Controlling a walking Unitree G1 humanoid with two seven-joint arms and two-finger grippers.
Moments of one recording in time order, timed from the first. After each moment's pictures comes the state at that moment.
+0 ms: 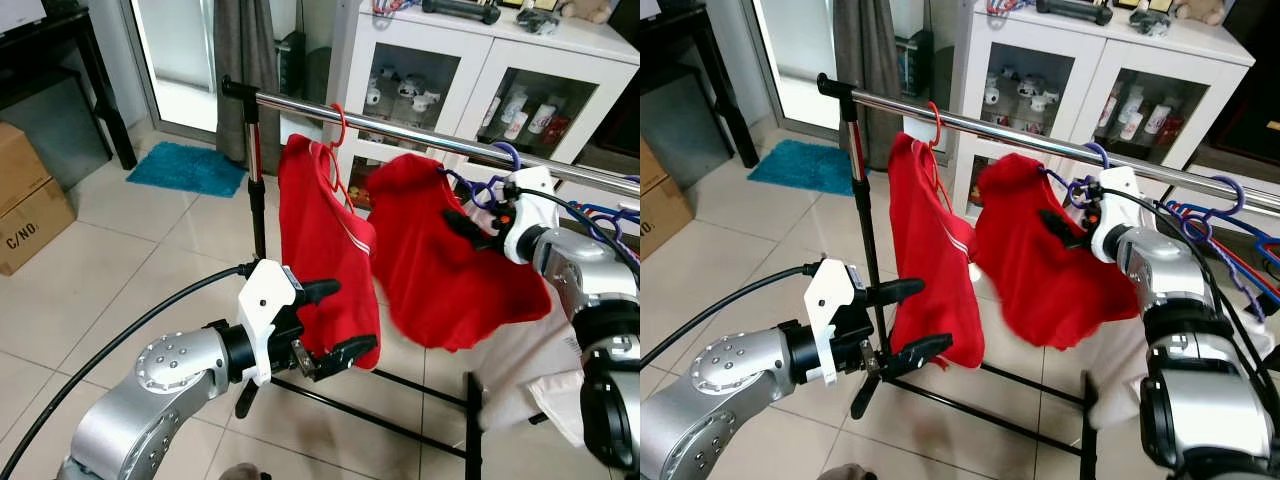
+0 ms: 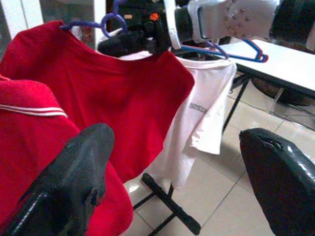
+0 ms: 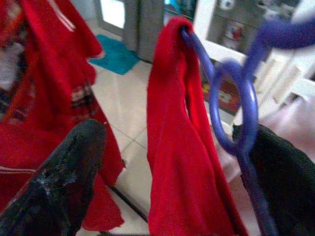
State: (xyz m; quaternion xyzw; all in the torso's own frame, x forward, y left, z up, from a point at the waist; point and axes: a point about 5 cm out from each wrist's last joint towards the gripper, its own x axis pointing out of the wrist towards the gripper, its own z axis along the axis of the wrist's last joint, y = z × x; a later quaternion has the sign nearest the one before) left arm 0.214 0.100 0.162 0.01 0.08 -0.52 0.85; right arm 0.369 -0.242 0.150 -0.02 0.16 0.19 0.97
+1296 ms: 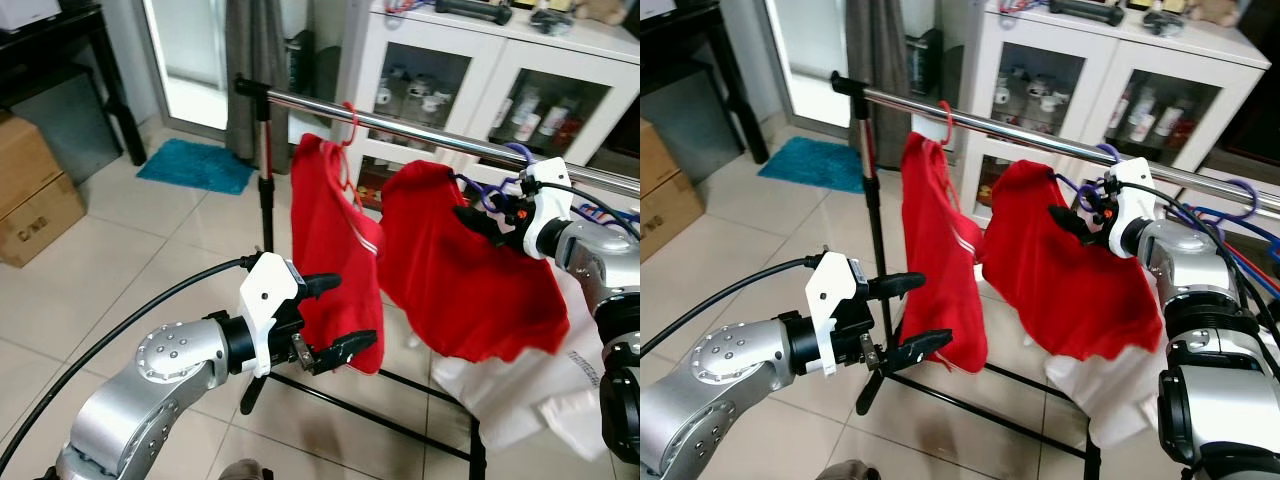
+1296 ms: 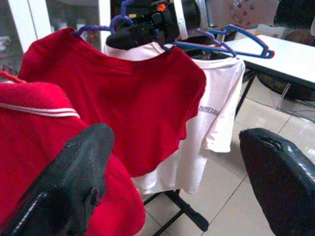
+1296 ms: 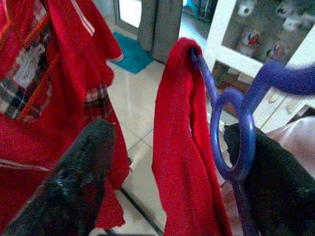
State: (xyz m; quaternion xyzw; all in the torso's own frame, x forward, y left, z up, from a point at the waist) left arm 0.219 0.101 0.166 0.03 0.07 -0.52 0.85; right arm 0.364 -0.261 0.157 -0.03 0.17 0.21 0.96
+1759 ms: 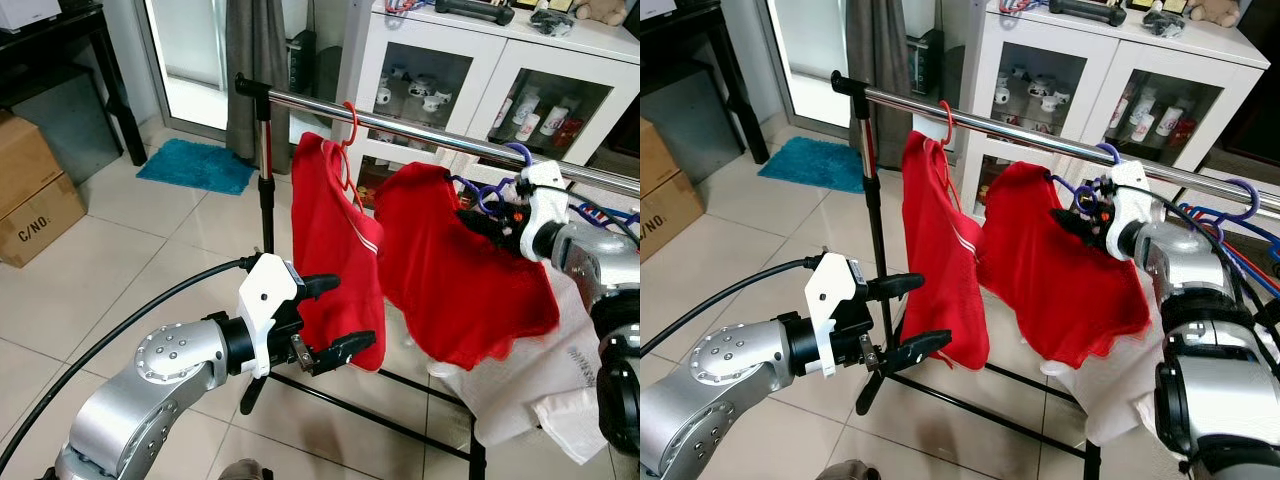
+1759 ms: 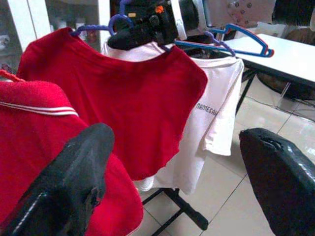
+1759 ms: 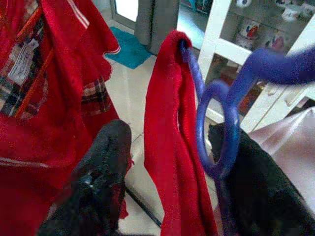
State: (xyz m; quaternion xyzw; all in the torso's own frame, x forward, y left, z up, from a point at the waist) left arm 0.220 0.101 0.167 0.03 0.07 -0.52 0.85; right arm 0.369 -0.260 0.159 -0.03 0.17 0.20 0.96
